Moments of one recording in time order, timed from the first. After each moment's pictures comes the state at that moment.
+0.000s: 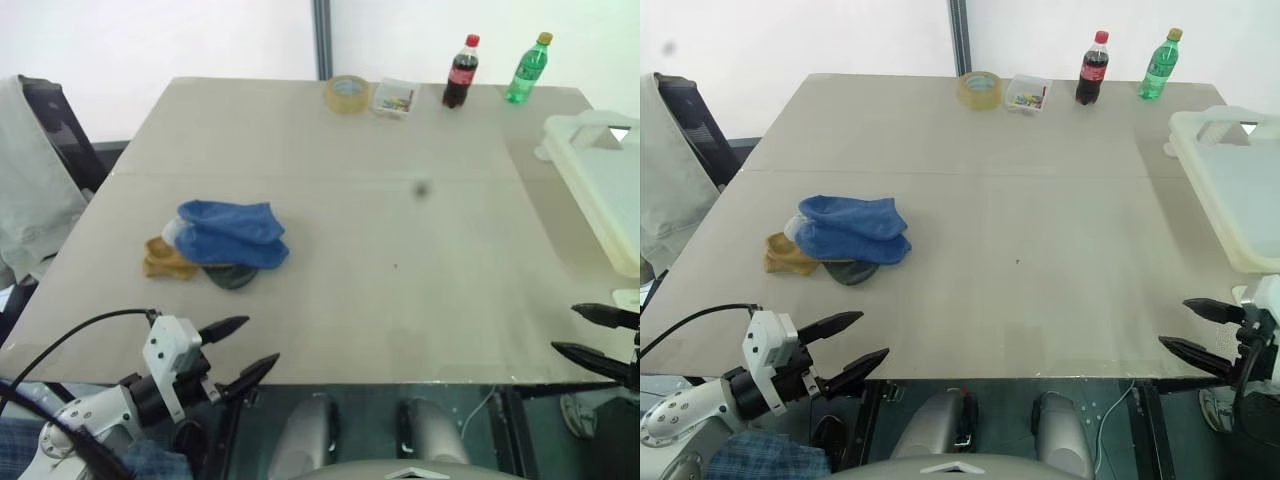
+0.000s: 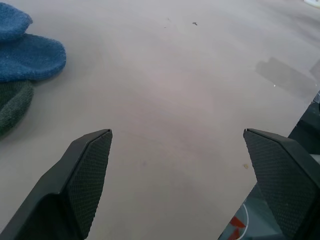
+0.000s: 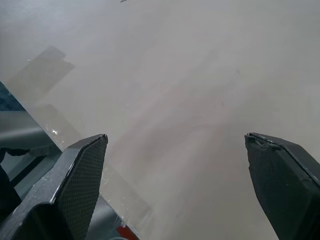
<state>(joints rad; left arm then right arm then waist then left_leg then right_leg) 0.55 0.63 0.35 -0.57 -0.55 0.31 -0.89 0.41 -0.90 -0.61 -0.25 0.60 0.47 1.20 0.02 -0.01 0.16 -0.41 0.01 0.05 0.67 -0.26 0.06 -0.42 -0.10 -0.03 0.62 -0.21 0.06</state>
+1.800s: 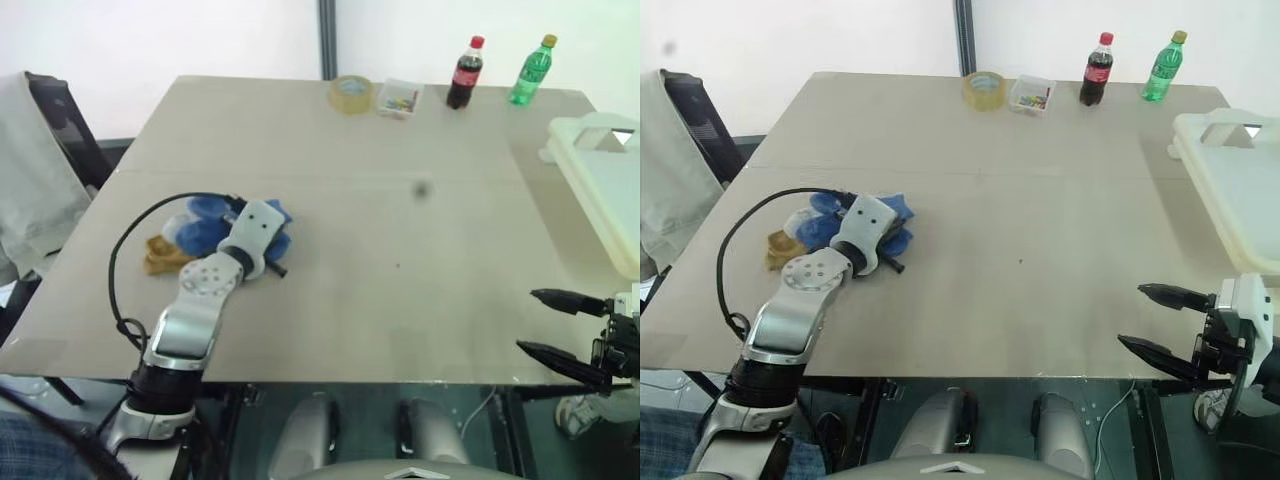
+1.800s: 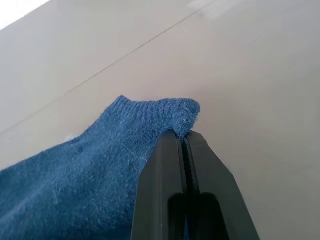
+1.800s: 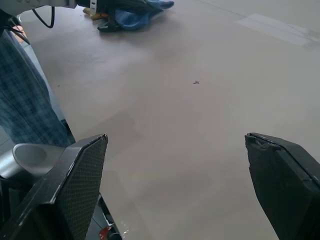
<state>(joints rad) -0.34 0.45 -0.09 -0.31 0.00 0.69 -0.42 0.39 -0.80 -0.56 -0.45 0.73 0.39 1.19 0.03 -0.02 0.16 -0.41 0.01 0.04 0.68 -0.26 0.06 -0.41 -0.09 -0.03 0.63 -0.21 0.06</state>
